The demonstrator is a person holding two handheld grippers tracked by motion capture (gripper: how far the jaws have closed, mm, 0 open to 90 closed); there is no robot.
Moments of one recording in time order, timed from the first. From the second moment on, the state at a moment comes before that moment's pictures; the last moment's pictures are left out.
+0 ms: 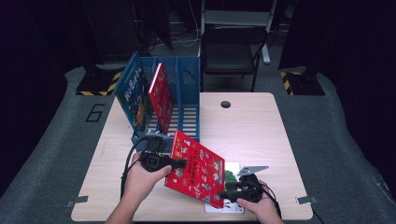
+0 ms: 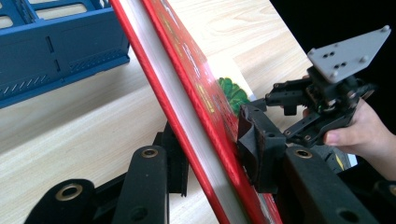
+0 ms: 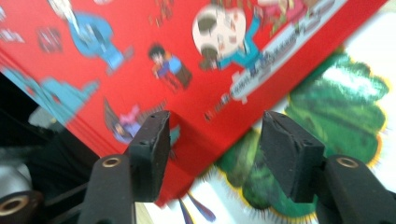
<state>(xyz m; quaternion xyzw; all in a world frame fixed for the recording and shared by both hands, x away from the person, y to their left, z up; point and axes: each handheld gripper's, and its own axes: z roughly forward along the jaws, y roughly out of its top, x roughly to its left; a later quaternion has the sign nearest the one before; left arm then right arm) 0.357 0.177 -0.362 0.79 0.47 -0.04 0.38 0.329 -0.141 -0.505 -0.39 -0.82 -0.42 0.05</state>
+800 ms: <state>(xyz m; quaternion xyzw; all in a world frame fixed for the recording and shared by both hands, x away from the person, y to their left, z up) 0.358 0.169 -0.345 0.79 0.48 -0.02 0.39 0.323 -0.129 -0.506 -0.37 -0.82 -0.43 0.04</state>
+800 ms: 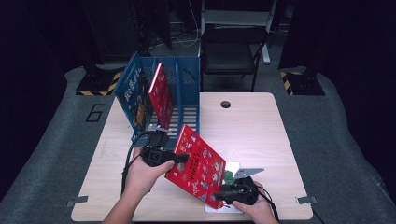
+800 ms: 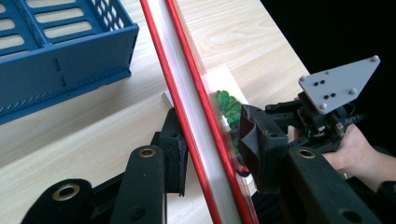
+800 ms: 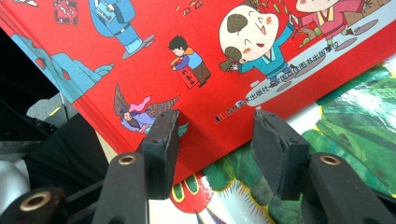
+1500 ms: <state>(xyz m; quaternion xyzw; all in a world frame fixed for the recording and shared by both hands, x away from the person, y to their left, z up) 0.346 0.163 -0.351 0.80 0.47 -0.03 0.37 0.322 -0.130 -0.508 -0.37 -0.82 -0.44 0.04</state>
